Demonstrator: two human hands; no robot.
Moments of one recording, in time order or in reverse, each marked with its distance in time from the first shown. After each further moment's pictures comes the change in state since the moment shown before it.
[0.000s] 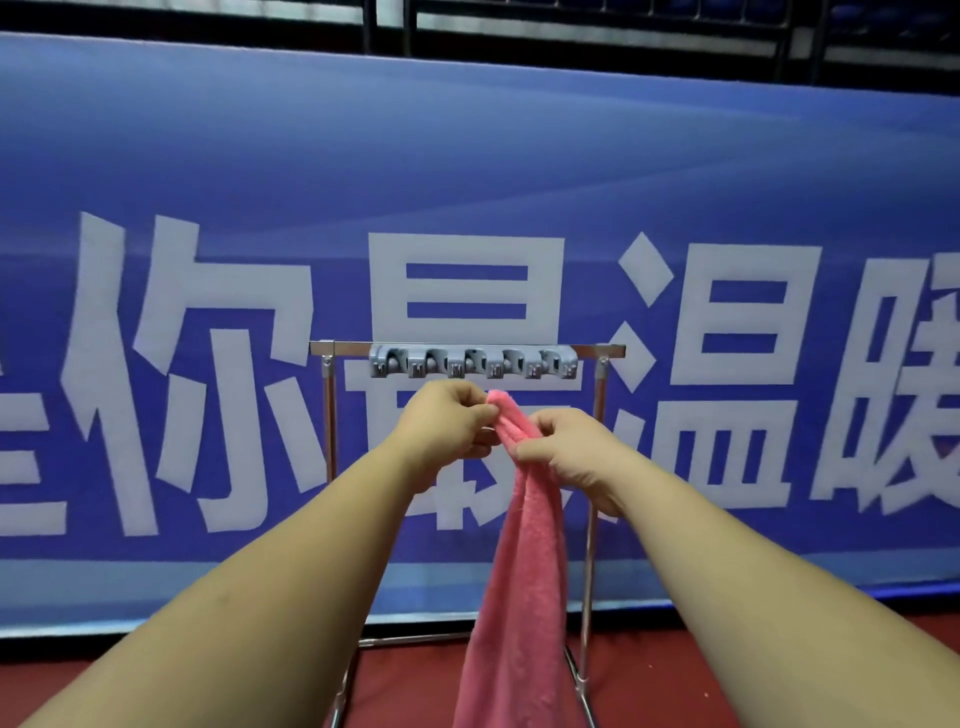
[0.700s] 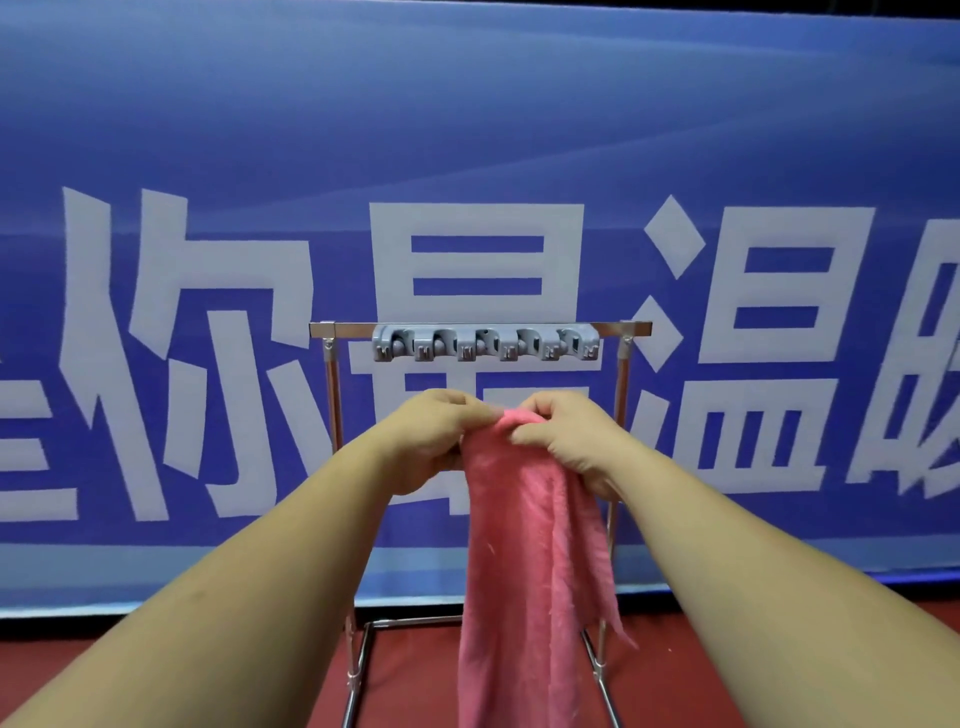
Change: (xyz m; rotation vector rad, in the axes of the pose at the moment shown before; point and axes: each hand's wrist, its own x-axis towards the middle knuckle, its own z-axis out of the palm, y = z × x) left_hand 0.040 -0.036 -0.022 -0.095 -0.201 -0.214; right_hand 0.062 0.020 0.009 -0.023 0.032 -0.062
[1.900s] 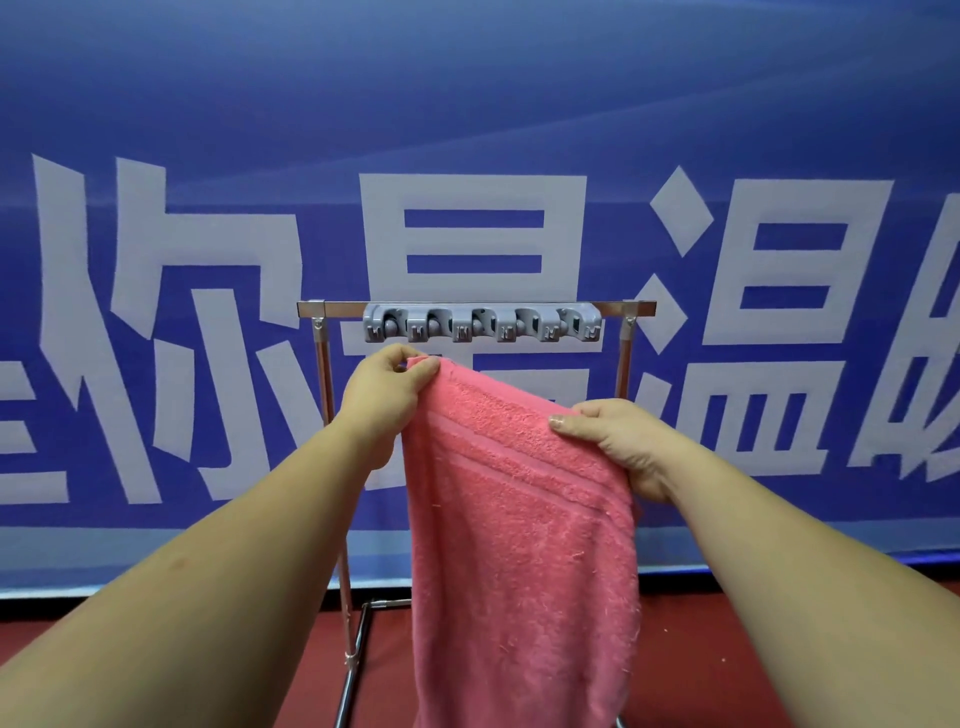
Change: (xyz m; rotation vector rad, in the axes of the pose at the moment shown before) left_hand 0.032 -0.020 -0.032 0.061 0.531 0.201; right_hand 0.007 0.049 -0.043 0.225 -0.107 0.255
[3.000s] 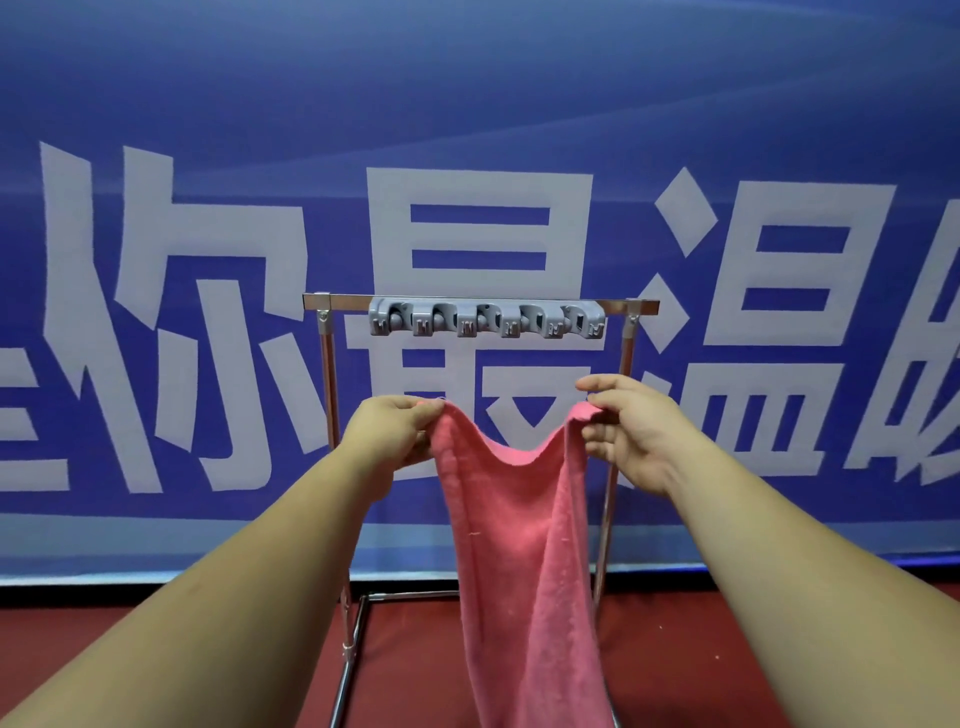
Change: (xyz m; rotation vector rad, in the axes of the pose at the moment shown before) left_hand -0.022 -0.038 -0.007 -0.177 -0.156 -0.254; right_hand -0.009 -0.010 0.010 0.342 0.265 -0.056
